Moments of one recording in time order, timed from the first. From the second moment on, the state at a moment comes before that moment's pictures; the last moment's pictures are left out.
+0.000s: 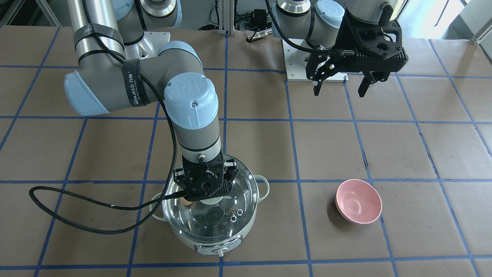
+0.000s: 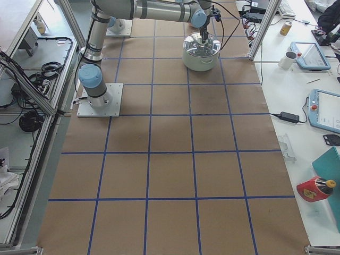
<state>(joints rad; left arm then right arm) -1.61 -1.56 -1.46 -1.58 1.62 0.02 1.87 -1.08 1.35 -1.97 -1.57 0.13</state>
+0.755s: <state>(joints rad) -1.61 -1.57 -1.47 -1.57 1.63 0.02 1.87 -1.08 1.35 -1.99 -1.57 0.11</state>
